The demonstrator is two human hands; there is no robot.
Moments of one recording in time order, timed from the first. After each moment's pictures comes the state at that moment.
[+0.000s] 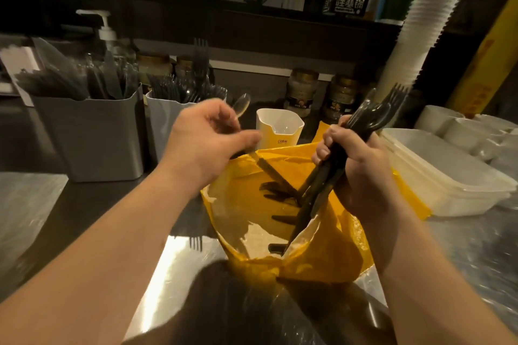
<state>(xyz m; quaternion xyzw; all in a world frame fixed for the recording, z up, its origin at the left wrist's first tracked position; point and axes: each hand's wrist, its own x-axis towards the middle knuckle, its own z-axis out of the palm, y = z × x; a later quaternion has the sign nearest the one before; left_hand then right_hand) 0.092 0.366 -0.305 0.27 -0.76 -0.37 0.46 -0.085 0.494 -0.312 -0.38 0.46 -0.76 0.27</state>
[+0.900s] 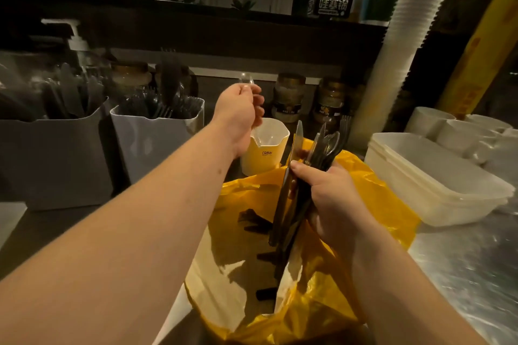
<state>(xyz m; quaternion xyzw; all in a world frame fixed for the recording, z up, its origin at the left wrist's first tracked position) -0.034 0.319 -0.278 0.27 -0.57 -0.65 0.42 -0.087 0.474 -0.327 -0.21 0.61 -0.70 0.30</state>
